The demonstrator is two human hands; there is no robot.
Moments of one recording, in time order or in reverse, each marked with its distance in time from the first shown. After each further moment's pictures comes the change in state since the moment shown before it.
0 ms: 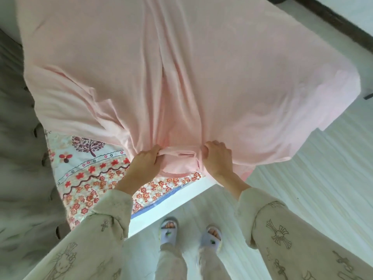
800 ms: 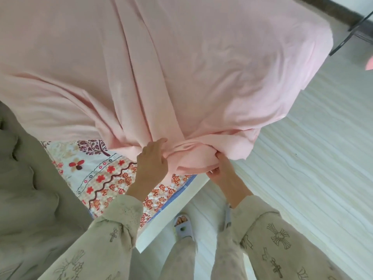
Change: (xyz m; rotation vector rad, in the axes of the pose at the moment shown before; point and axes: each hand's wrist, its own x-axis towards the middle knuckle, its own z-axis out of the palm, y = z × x) left_hand -0.050 -0.100 -0.018 -0.049 -0.079 0.013; right_hand -0.077 -0.094 0.103 1.872 0.198 1.119
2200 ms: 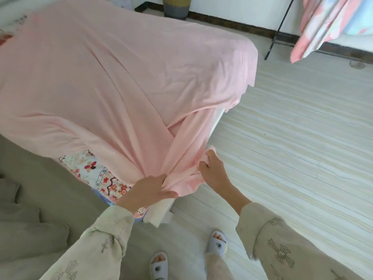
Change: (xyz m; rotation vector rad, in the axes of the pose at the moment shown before) left_hand -0.211 -0.005 -0.062 0.462 -0.538 0.374; right_hand -0.211 0.114 -0.117 -1.031 -0.018 -0.787
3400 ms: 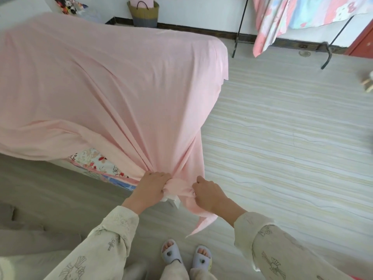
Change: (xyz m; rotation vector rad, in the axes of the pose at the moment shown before) left_hand -0.142 -0.073 0.052 0.154 0.301 0.377; right_hand -0.196 -0.011 0.134 -0.804 -0.203 -0.078
